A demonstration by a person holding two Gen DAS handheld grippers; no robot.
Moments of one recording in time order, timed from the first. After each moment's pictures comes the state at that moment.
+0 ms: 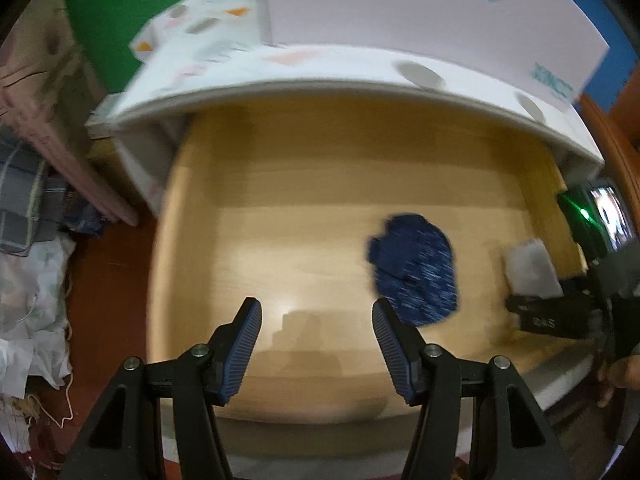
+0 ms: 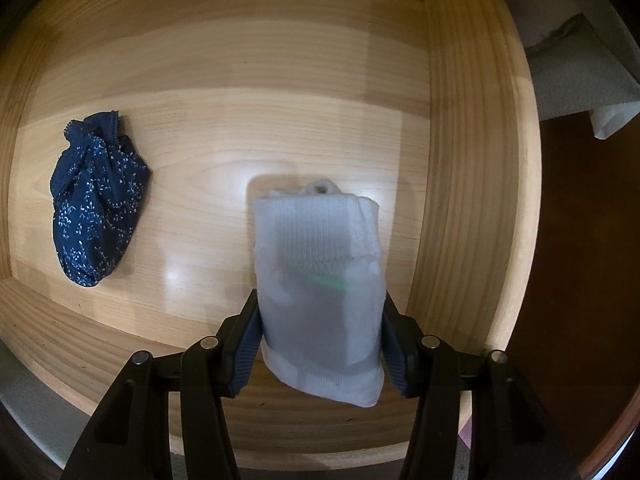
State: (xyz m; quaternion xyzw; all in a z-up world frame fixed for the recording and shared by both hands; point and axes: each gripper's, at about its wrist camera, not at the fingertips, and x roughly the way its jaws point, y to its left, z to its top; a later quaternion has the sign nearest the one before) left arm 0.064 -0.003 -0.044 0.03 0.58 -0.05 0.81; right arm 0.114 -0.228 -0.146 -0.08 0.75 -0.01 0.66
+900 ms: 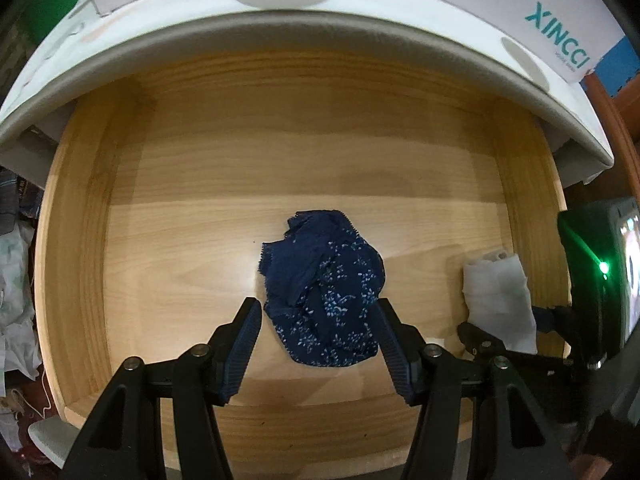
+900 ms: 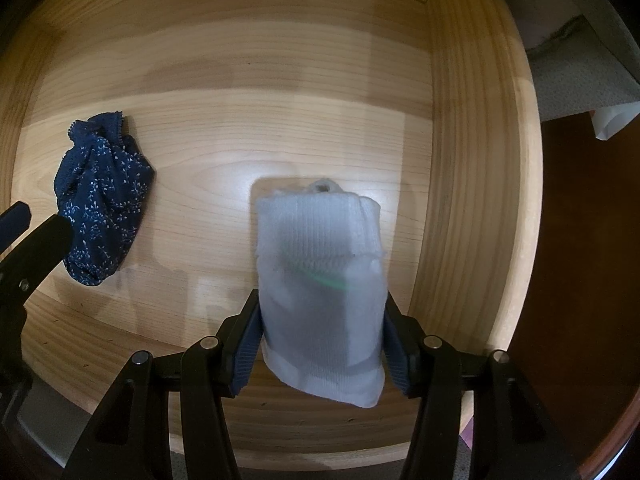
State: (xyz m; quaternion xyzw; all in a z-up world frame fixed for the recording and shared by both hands) left arm 0.108 -0.067 -0.088 0.00 0.64 -0.07 0.76; right arm 0.112 -0.224 -0.146 -0.08 0.75 0.00 0.66
